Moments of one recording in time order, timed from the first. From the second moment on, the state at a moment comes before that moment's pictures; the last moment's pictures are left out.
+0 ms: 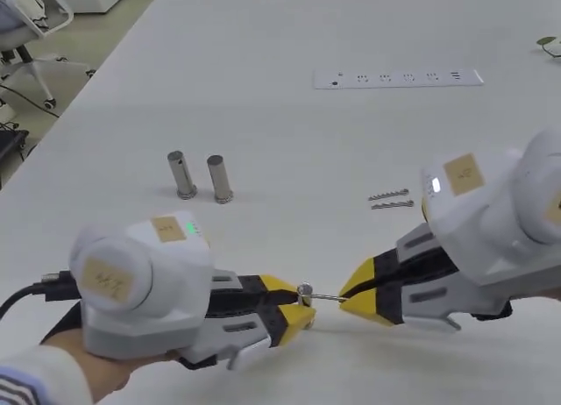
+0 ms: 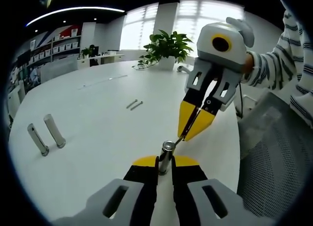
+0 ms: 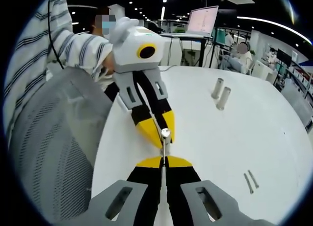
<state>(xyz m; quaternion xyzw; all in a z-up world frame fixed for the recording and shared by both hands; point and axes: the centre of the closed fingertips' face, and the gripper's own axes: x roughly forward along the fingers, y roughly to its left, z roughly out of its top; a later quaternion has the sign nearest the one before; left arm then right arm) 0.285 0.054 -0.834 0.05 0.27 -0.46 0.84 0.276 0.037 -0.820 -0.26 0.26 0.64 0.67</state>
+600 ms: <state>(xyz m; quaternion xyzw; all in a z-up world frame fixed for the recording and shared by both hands) 0.283 0.051 -0.833 0.05 0.27 -0.45 0.85 0.278 0.041 -0.817 -0.28 0.25 0.64 0.67</state>
